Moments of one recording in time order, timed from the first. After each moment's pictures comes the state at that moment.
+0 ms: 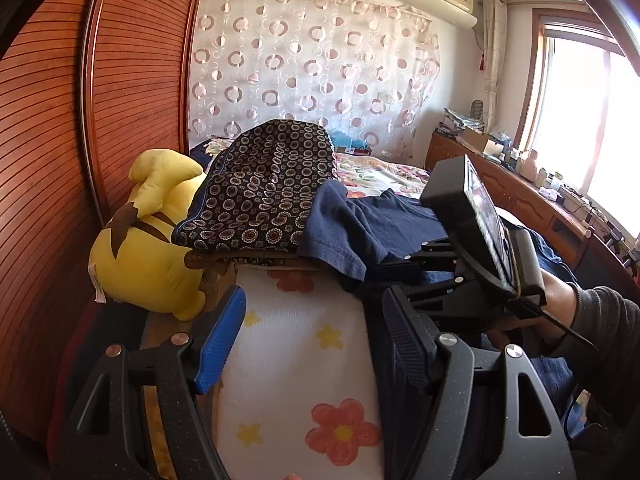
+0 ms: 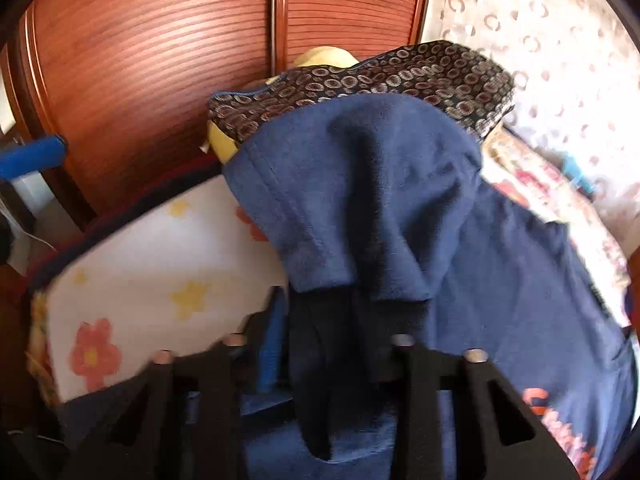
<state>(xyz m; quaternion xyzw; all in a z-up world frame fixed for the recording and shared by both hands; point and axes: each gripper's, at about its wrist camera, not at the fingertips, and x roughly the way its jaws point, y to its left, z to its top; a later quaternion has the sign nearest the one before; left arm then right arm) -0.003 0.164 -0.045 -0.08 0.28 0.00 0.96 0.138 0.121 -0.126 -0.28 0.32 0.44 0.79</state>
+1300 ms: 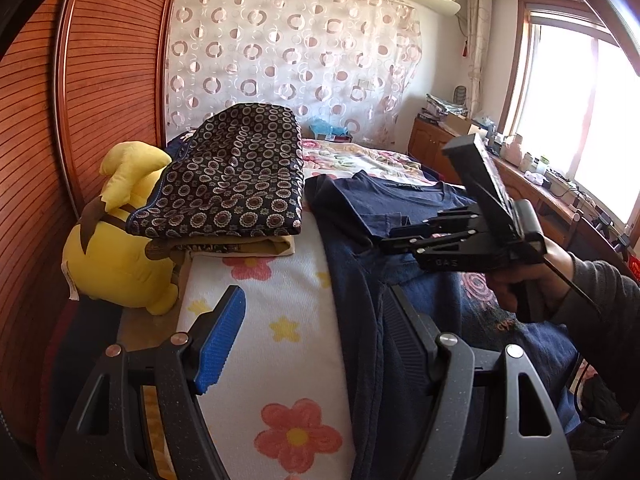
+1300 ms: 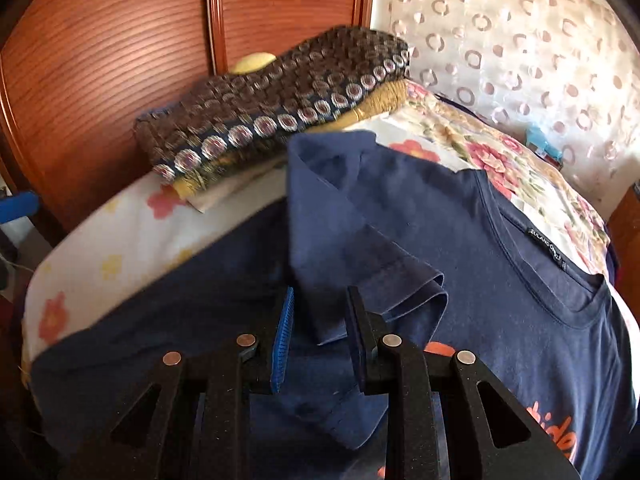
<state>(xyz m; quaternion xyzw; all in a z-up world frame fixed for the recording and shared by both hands) 0.011 0.133 -0.057 -0.07 0.30 -0.04 0.95 0.172 0.042 -0.141 -0.23 0.33 0.40 0.82</state>
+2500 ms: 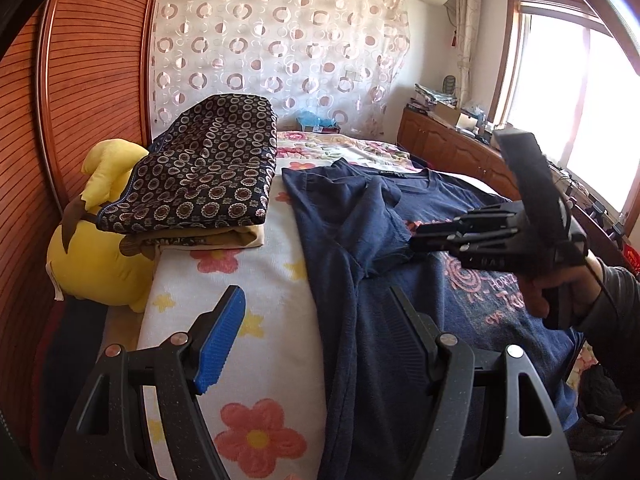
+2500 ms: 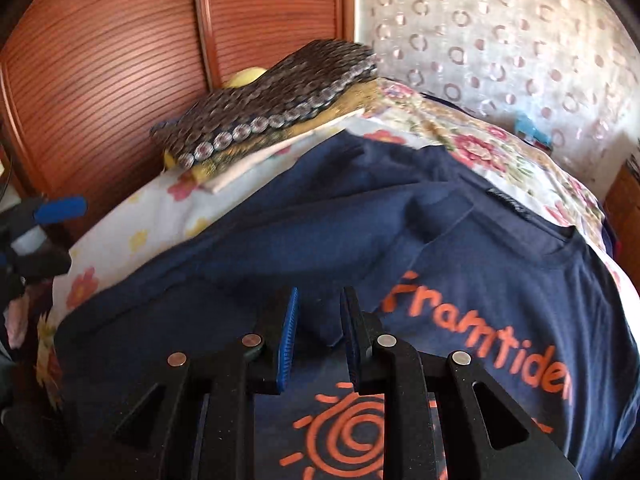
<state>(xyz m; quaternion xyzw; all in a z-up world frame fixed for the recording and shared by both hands) 0.019 0.107 -0.061 -0.06 0.31 -0.05 0.95 0.121 -0.040 -0.148 -0.19 0.33 0.40 0.83</state>
